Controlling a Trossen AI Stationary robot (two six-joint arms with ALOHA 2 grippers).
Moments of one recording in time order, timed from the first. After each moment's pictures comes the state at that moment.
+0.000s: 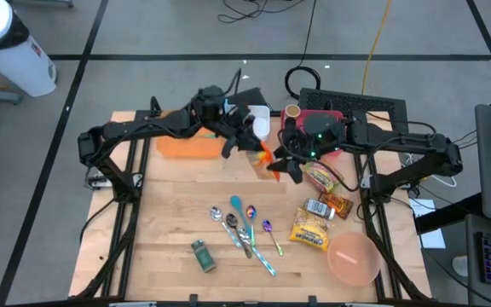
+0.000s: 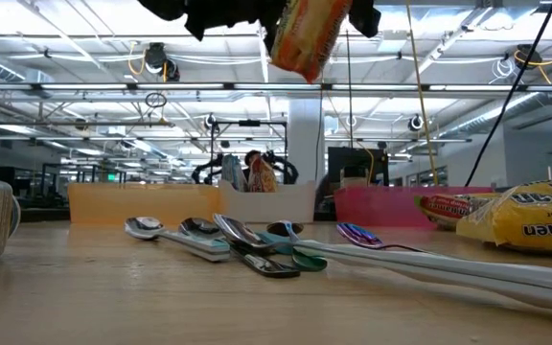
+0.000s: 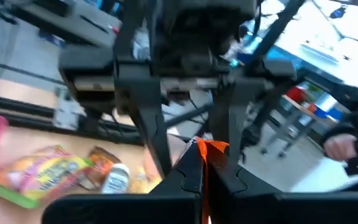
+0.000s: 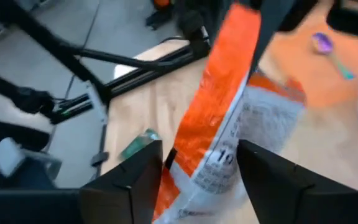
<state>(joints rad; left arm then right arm) 0.36 1.63 1.36 0.17 0.86 -0.40 -0.13 1.30 1.31 -0.49 -0.25 0.38</state>
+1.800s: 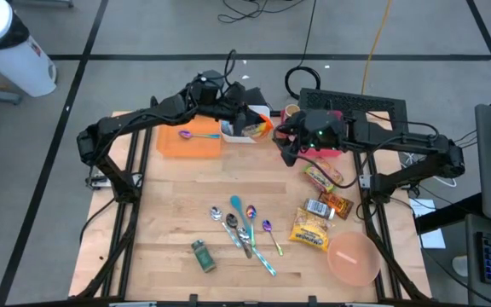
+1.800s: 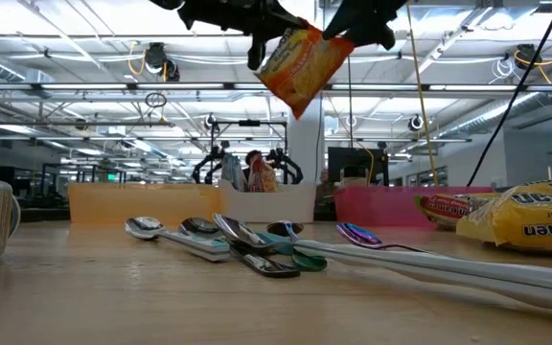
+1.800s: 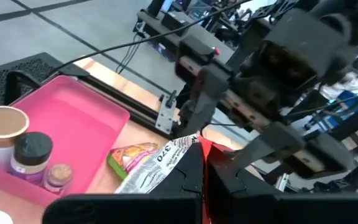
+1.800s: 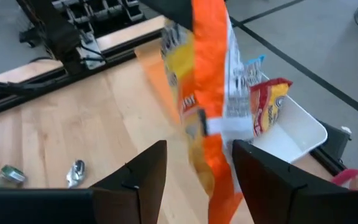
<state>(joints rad) 0.45 1.64 1.50 -0.11 0.53 -0.43 -0.18 1.27 1.26 -0.52 0.20 0.26</state>
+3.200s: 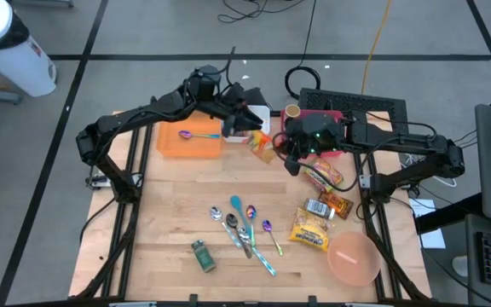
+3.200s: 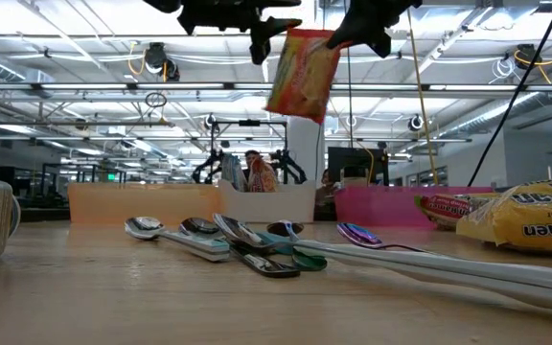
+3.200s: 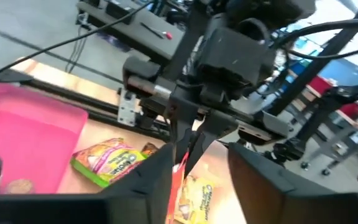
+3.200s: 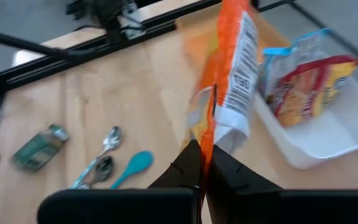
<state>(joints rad) 0.49 1.64 1.50 -0.10 0.80 -0.32 -0.18 1.27 1.23 -0.53 -0.01 0.23</state>
